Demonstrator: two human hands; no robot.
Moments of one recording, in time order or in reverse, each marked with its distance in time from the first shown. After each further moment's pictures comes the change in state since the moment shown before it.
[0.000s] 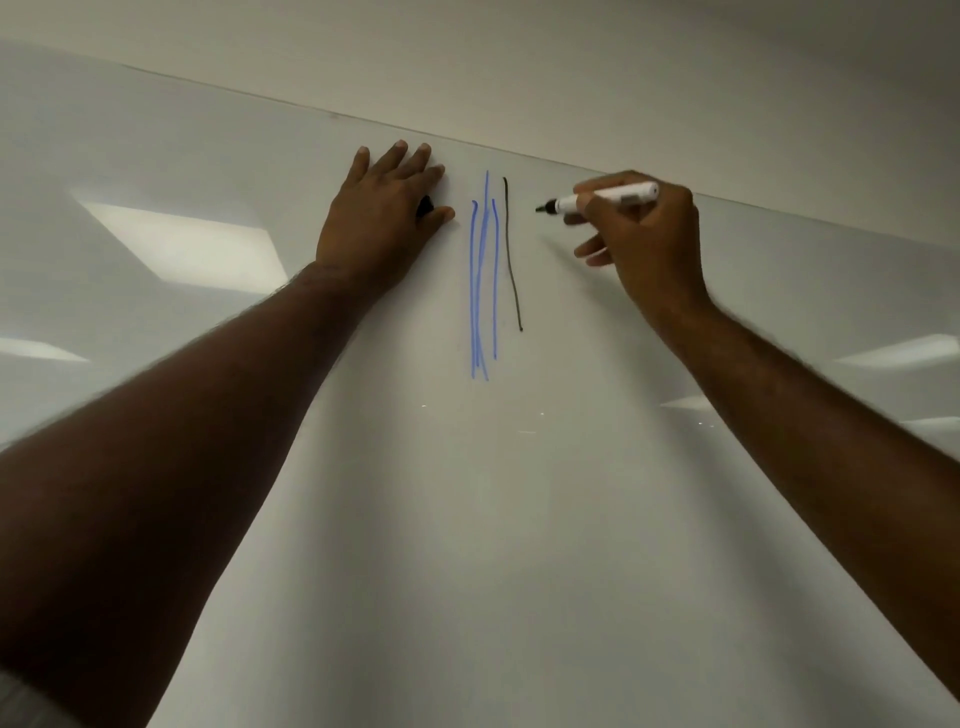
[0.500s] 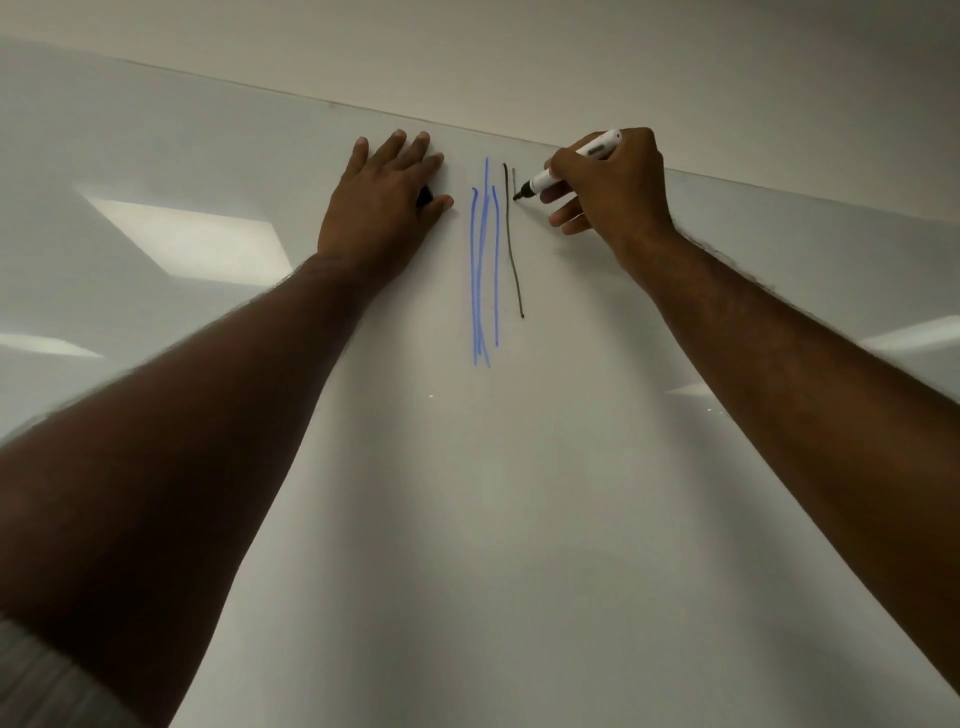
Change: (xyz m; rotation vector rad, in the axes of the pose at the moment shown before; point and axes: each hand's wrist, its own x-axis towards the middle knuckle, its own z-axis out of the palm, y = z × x) left_hand -0.005 0.002 -0.002 0.013 -0.019 -0.007; right_hand 0.039 -0.007 0.028 -0.052 -0.018 0.176
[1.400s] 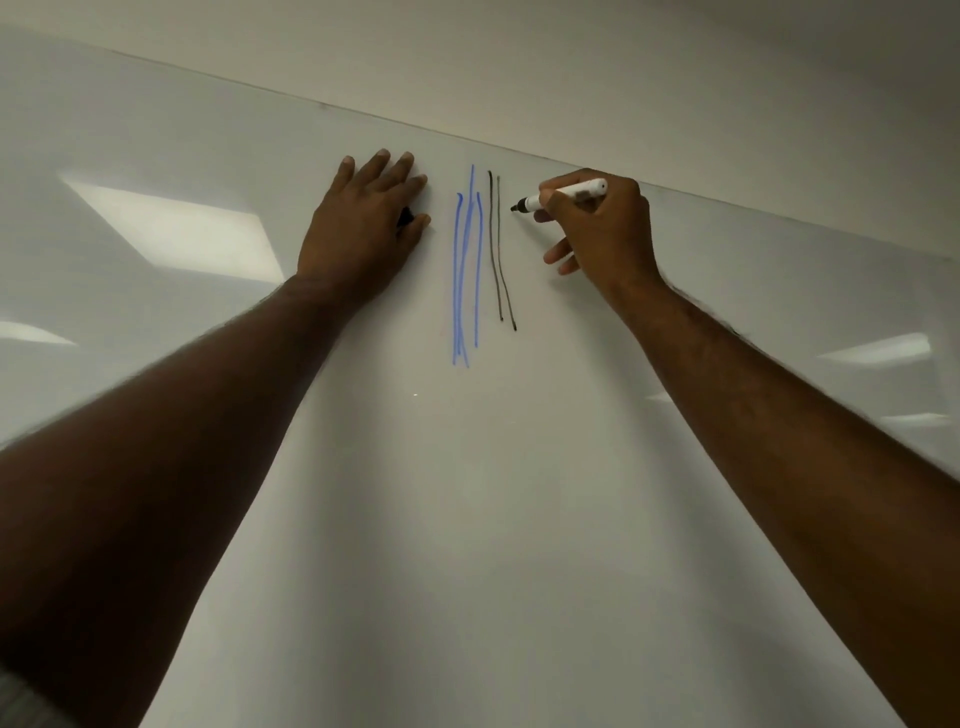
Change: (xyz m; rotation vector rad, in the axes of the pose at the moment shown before) left_hand -0.020 0.002 -0.001 -0.020 0.041 0.023; right_hand -0.029 0.010 -0.018 -0.050 -0.047 -0.104
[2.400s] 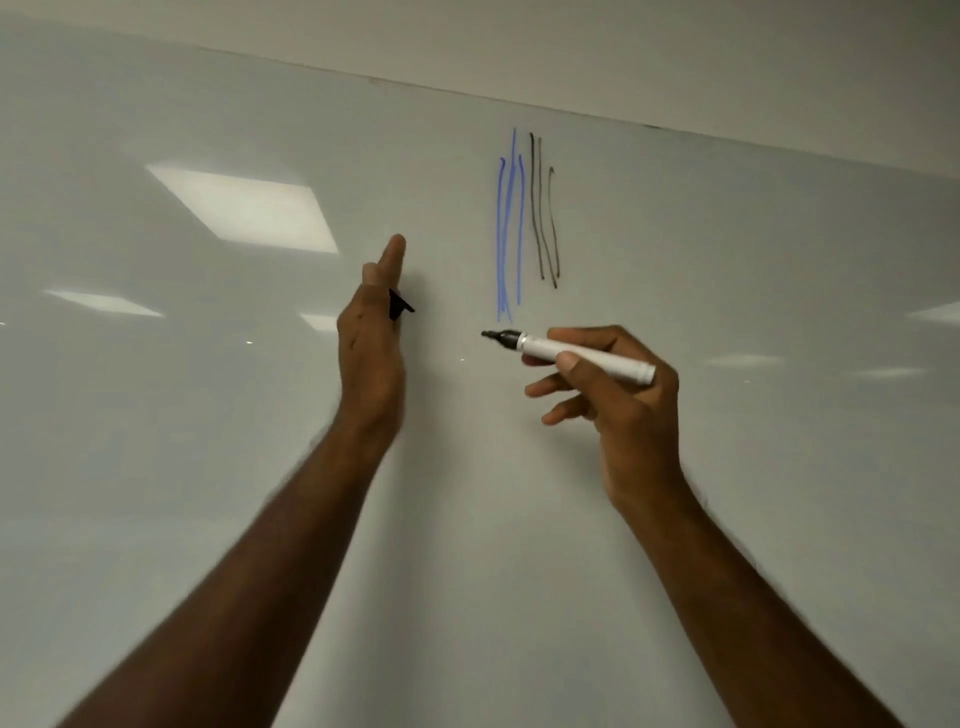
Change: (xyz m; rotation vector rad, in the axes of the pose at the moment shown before) left_hand -0.151 0.078 -0.044 -1.297 0.279 -0.675; right_hand -0.209 -0.037 0.004 0.654 -0.088 0.208
